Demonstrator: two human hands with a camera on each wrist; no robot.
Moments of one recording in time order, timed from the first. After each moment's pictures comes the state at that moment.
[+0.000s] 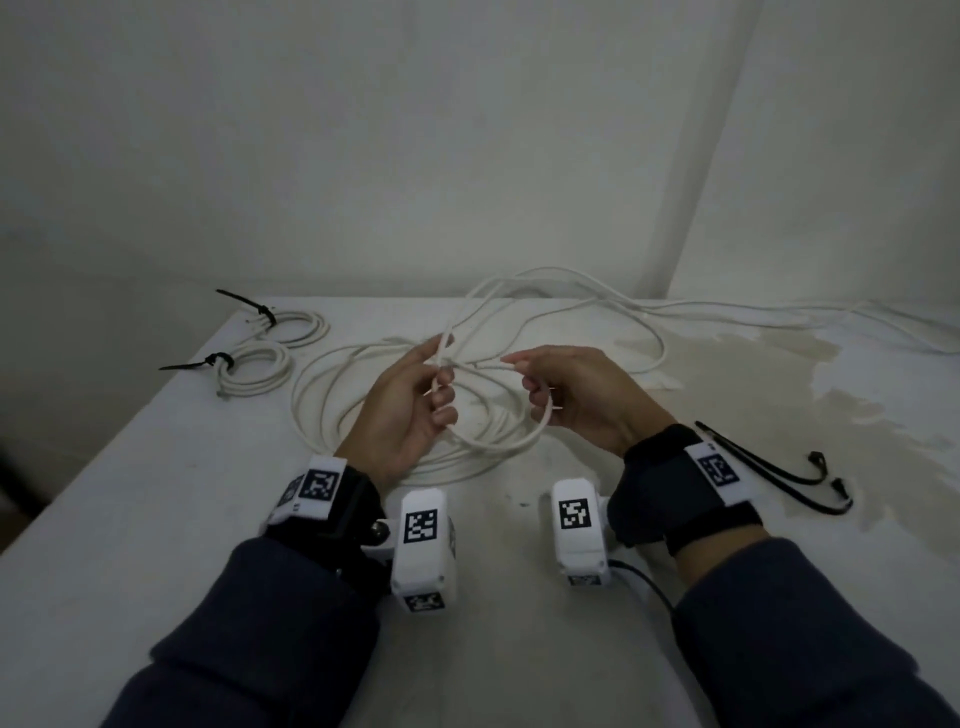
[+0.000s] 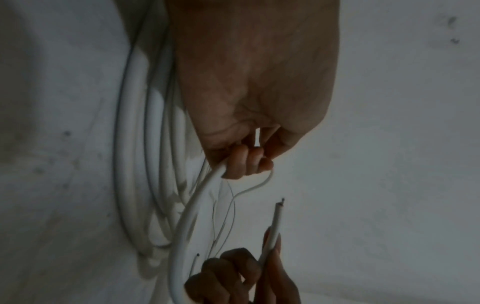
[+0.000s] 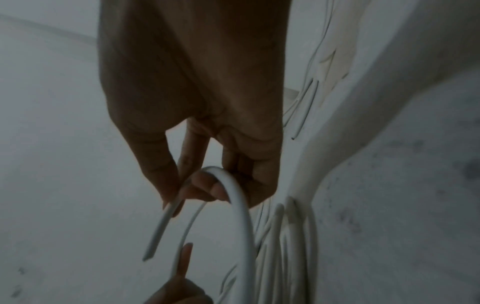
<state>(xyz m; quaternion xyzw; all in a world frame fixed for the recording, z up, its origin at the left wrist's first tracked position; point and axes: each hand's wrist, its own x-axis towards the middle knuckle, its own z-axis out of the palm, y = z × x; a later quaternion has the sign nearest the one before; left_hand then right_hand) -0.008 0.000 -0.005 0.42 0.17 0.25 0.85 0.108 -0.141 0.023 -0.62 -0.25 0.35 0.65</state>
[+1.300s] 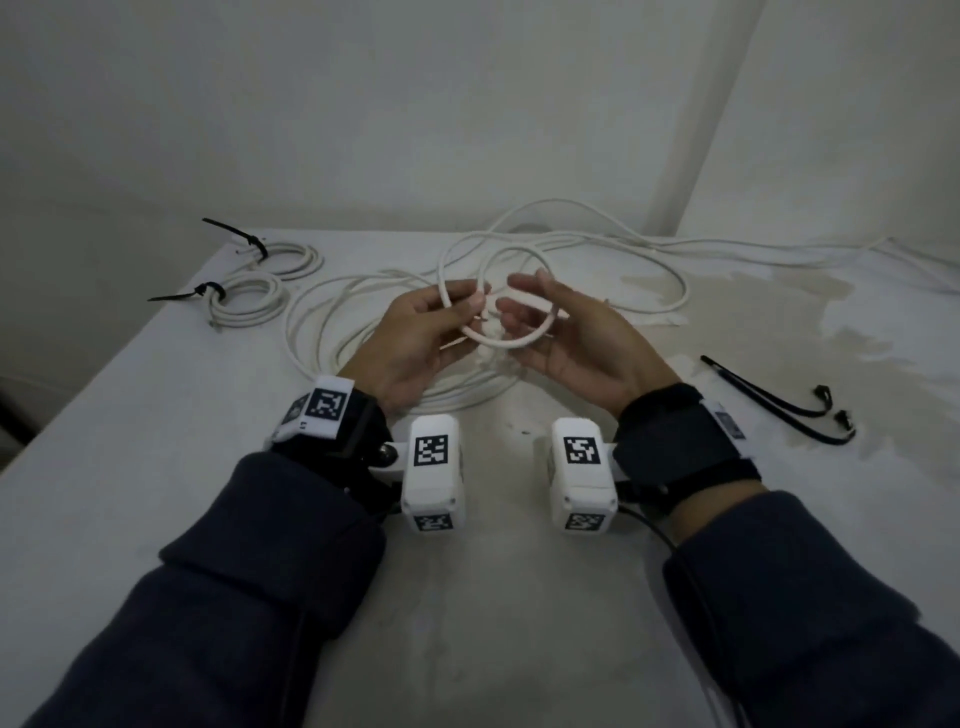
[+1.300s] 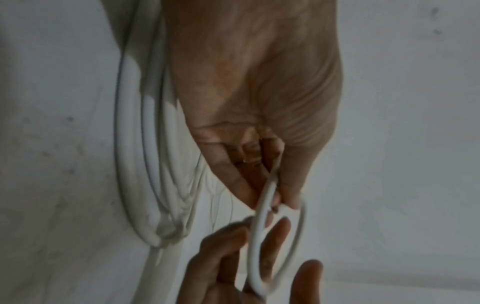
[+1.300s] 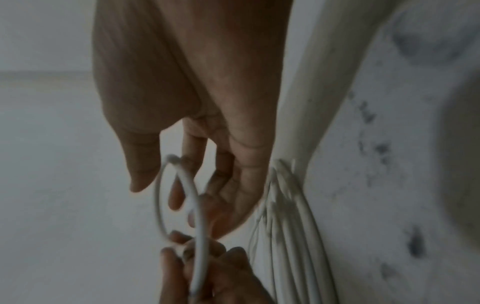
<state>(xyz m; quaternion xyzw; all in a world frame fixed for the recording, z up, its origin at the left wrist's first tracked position) -0.017 -0.017 0.000 0.57 0.15 0.23 0.77 0.087 -0.147 0.013 -0.46 -0.18 0.43 0.76</state>
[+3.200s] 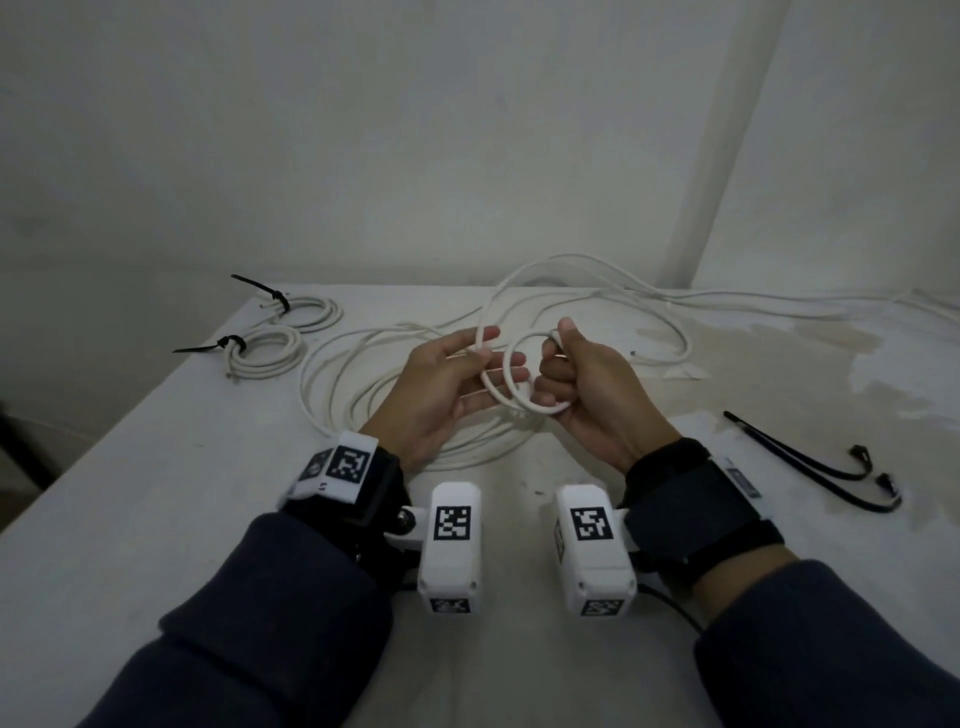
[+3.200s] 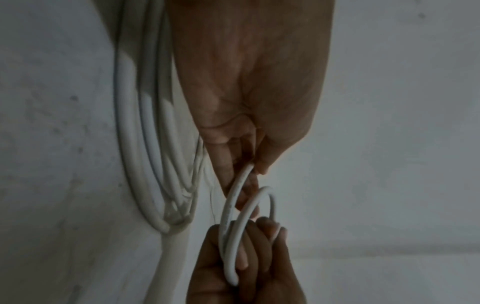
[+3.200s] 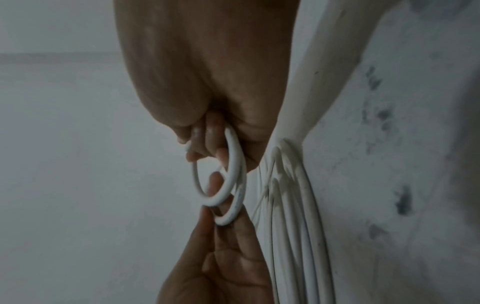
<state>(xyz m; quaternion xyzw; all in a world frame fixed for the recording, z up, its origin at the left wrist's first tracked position) -0.011 -0.025 0.008 0.53 0.16 0.24 0.80 0.094 -0.131 0.003 -0.48 -0.20 0.35 0.78</state>
